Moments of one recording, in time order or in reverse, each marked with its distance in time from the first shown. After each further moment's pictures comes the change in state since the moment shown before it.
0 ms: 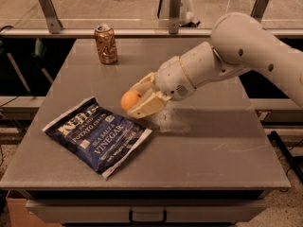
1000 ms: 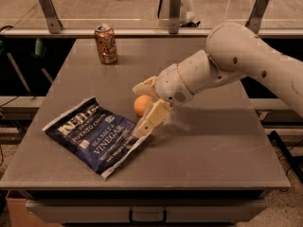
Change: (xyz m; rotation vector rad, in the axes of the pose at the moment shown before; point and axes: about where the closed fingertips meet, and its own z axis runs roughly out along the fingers) arm 0.021 -0.002 0.014 0.004 0.034 0.039
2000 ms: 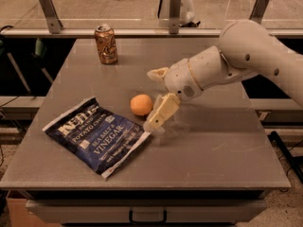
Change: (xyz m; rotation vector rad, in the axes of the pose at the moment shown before) arm 0.004 -0.017 -0.021 0.055 -0.028 0.031
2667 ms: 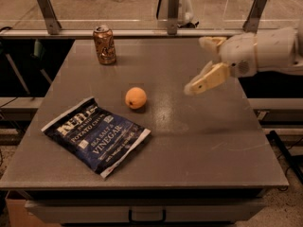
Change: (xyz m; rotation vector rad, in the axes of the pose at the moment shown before) arm 0.004 -0.055 -0.138 0.296 -0.178 0.069
